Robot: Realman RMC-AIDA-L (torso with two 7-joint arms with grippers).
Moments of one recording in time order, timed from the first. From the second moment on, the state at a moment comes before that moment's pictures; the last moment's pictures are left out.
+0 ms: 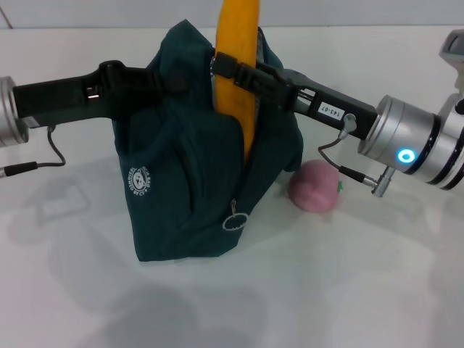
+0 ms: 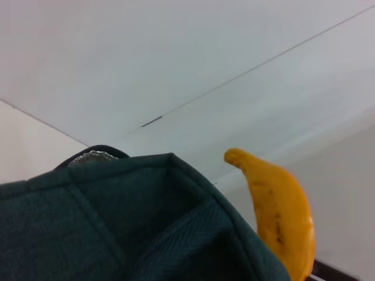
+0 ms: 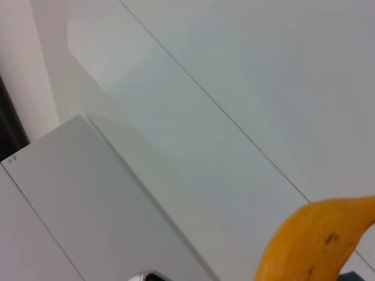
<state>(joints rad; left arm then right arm) -0.60 -1.99 0.61 0.58 1.84 1.76 -2.26 0.89 2.03 -0.27 0.22 -1.86 -1.47 1.19</state>
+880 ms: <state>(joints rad) -0.60 -1.99 0.61 0.58 1.84 1.77 -2.26 0.83 2.02 -0.26 0.04 -1.85 -1.59 1.24</state>
